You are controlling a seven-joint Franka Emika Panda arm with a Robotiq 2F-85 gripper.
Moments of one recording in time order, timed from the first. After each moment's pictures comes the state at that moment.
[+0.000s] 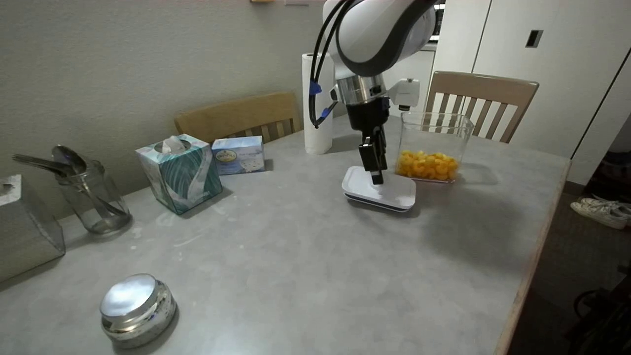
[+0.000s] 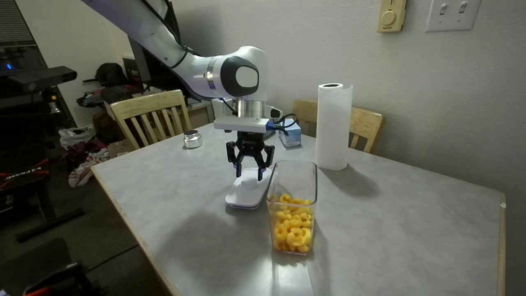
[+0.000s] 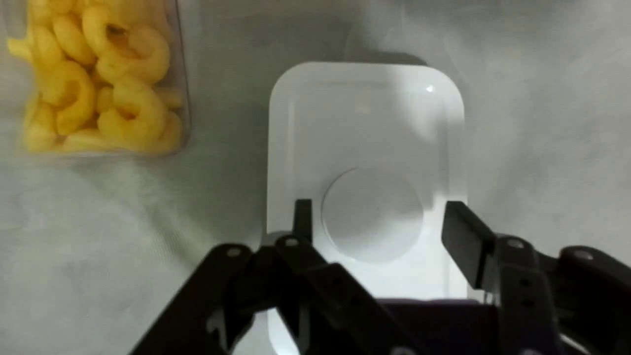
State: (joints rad) arm -0.02 0.70 0.05 -1.62 -0.16 2.06 -0.36
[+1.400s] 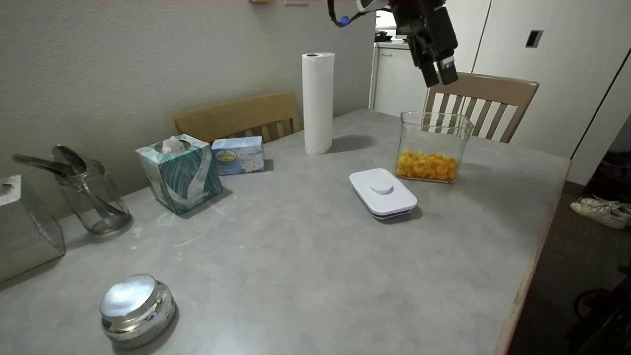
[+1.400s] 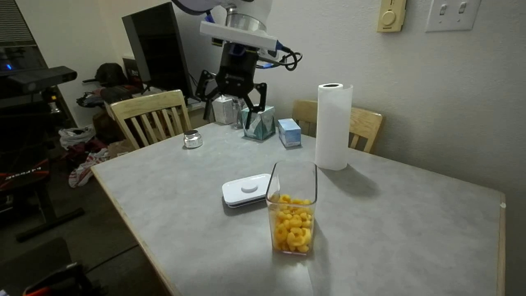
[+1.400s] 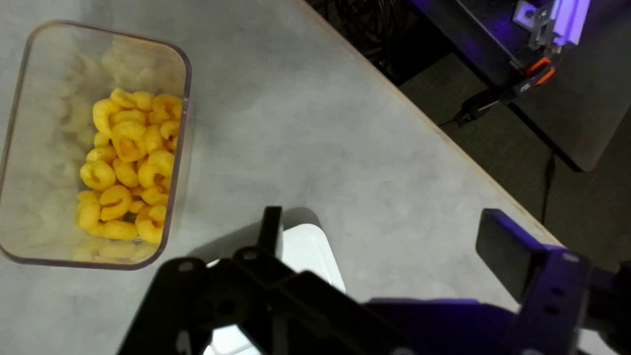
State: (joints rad) arm -0.09 0.41 0.05 -1.57 -0.12 1.52 -0.76
